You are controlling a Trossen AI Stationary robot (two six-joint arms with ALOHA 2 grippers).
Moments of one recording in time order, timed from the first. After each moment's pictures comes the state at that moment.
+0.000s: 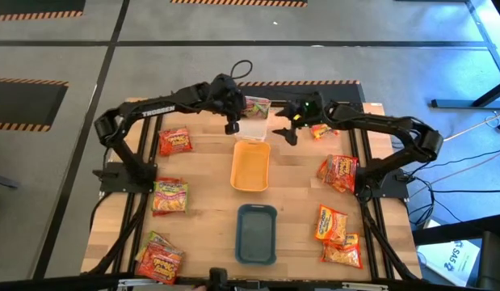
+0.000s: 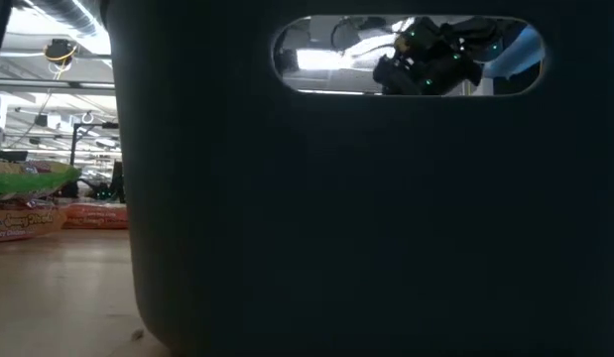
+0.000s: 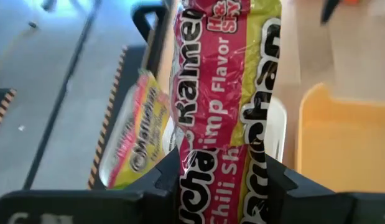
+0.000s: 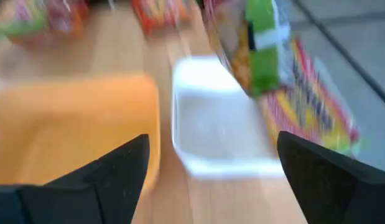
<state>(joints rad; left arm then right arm) 0.54 1.66 1.34 -0.44 0.10 0.44 -0.55 1.44 0.92 -0.12 -0.32 -0.24</state>
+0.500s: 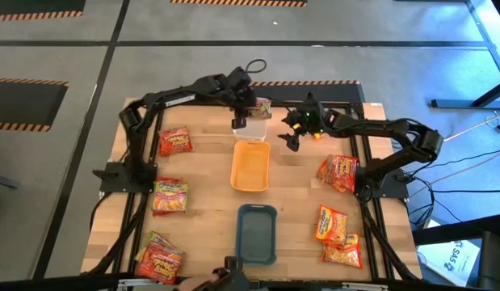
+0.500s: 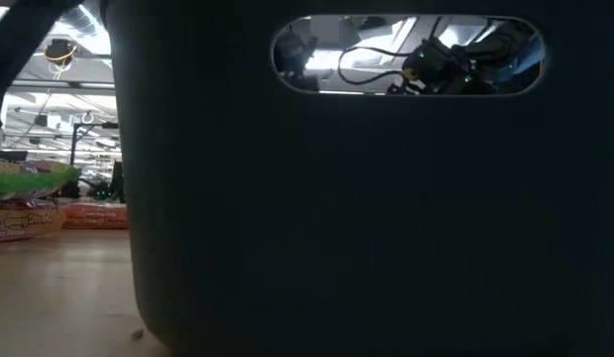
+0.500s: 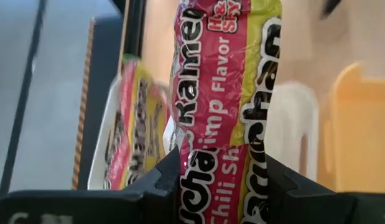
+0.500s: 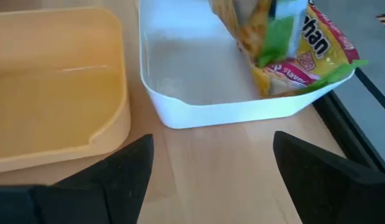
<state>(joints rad) 0.57 1.92 1.66 -0.70 0.15 0.53 -0.55 1.44 0.75 0.01 -0.20 -0.22</state>
